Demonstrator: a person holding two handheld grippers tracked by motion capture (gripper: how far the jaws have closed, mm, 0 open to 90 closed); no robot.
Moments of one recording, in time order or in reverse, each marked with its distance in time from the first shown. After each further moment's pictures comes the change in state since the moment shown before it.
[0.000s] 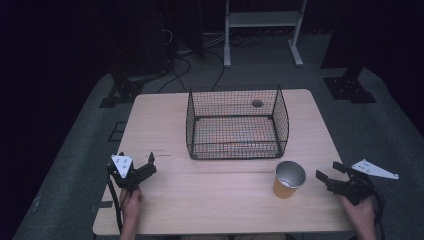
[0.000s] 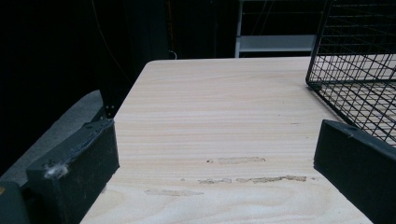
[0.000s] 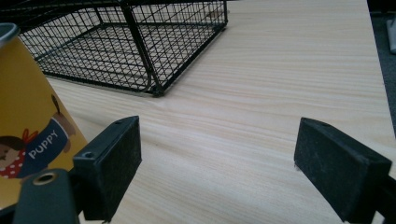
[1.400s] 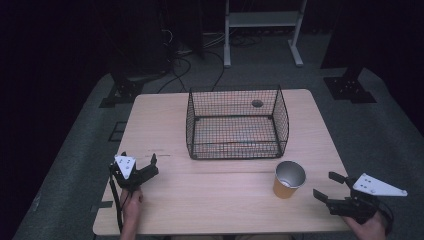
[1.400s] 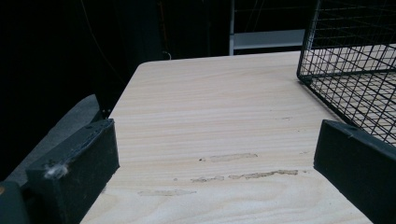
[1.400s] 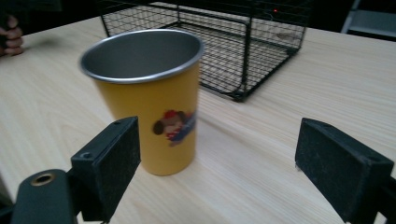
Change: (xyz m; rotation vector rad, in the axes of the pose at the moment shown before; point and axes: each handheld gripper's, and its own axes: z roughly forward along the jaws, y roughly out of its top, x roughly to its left) left arm -0.004 0.000 -0.001 0.004 -0.025 0.044; right arm 0.053 0.006 -0.042 -0.011 0.165 -0.218
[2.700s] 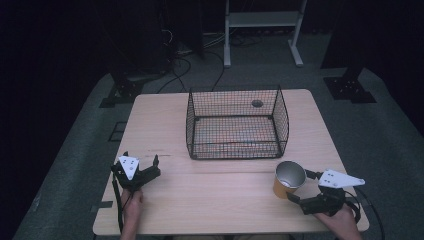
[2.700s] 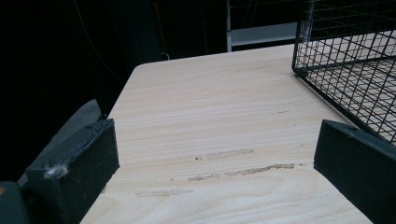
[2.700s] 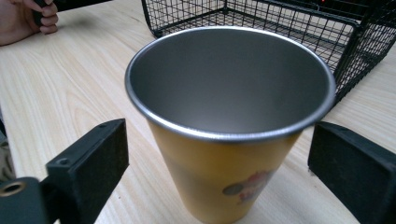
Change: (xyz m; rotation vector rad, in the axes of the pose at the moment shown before) left arm -0.006 0.000 0.000 0.006 -0.006 0.054; right arm 0.031 0.015 0.058 0.070 0.127 -0.086
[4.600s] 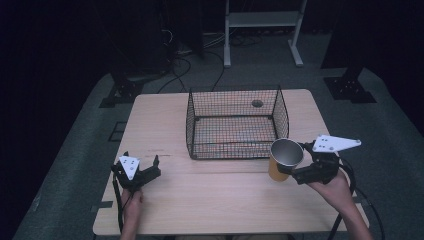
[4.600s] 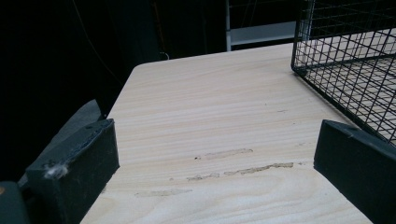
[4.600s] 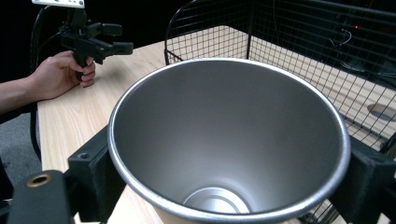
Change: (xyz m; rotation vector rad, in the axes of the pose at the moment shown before) left arm -0.001 0.000 0.000 -0.001 -0.002 0.007; right arm -0.014 0.098 0.009 -0.045 0.128 -0.034
